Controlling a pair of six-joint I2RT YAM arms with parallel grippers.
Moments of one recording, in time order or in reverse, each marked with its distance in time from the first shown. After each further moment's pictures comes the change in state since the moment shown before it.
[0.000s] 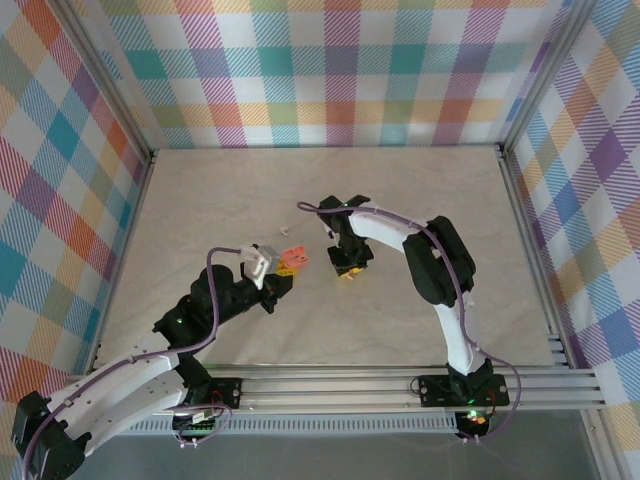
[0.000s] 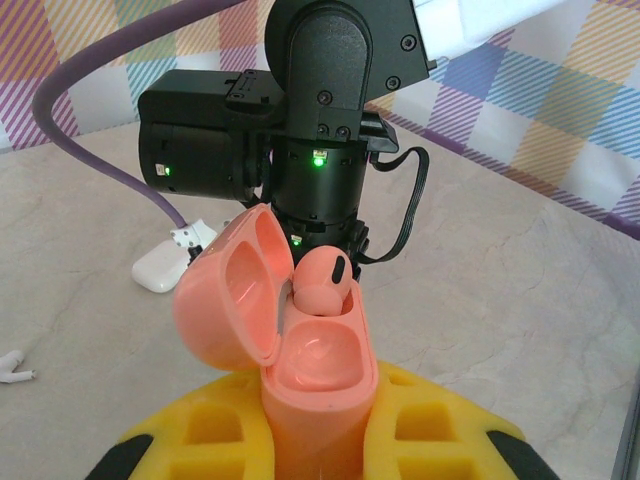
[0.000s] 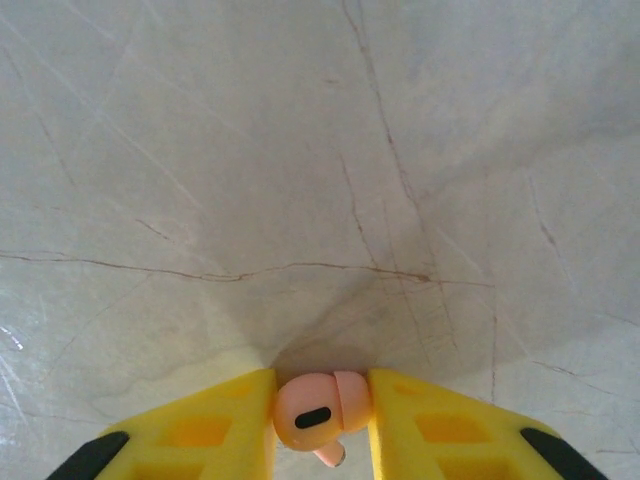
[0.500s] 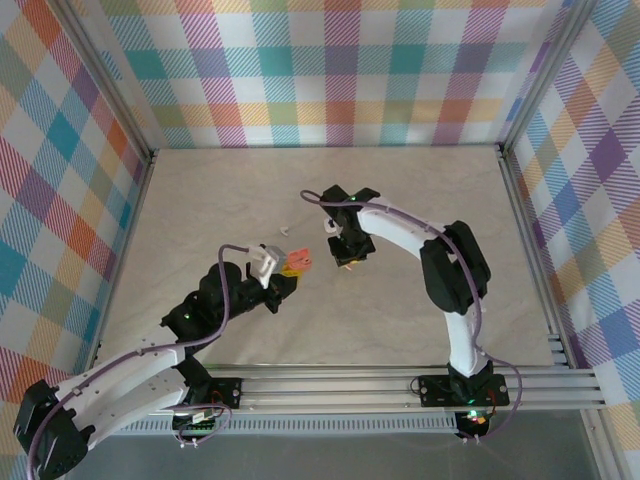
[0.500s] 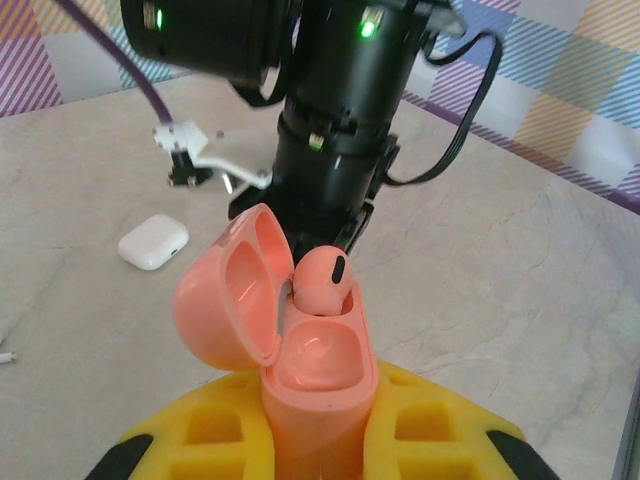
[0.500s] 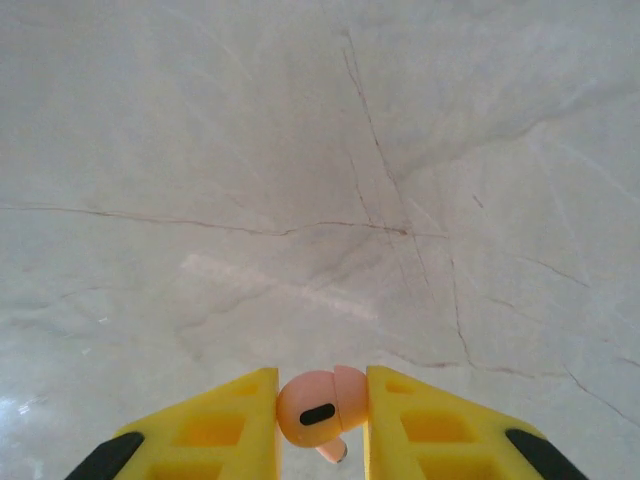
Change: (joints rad) left arm 0.000 0.078 0.000 0.028 0.019 0.000; right arm 0.000 -0.142 -0.006 0.007 0.001 0.026
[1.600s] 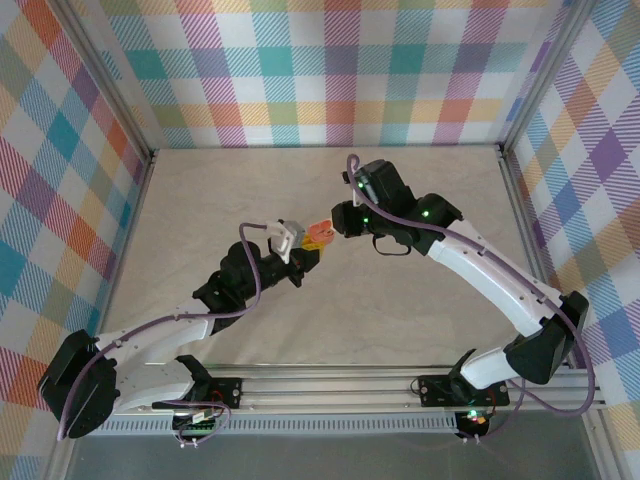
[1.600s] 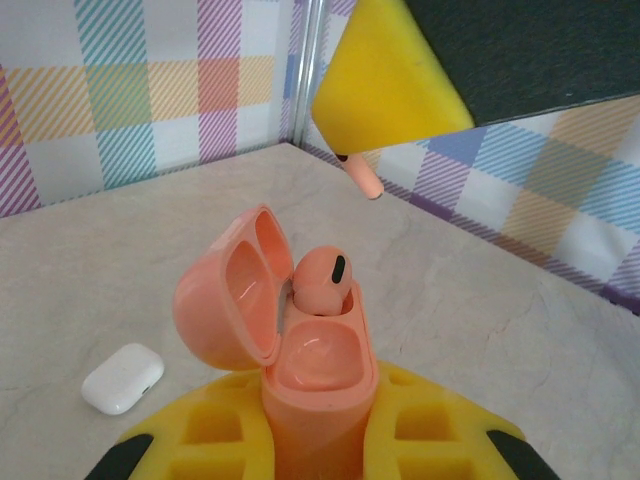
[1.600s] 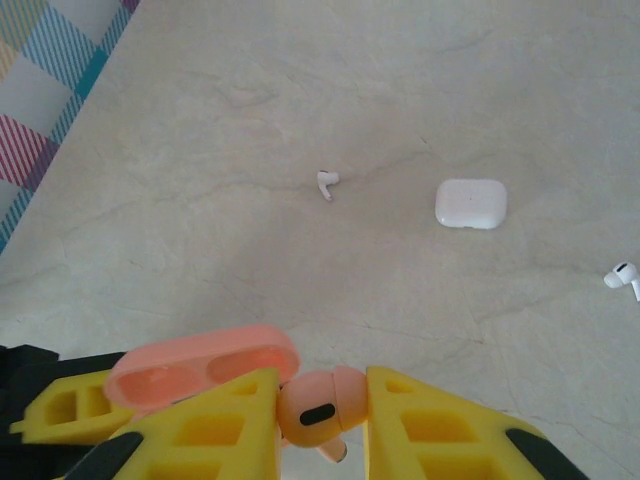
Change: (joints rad) left arm 0.000 0.333 0.108 0.391 0.013 -0.037; right arm 0.087 -0.575 -0.100 0.251 0.051 0.082
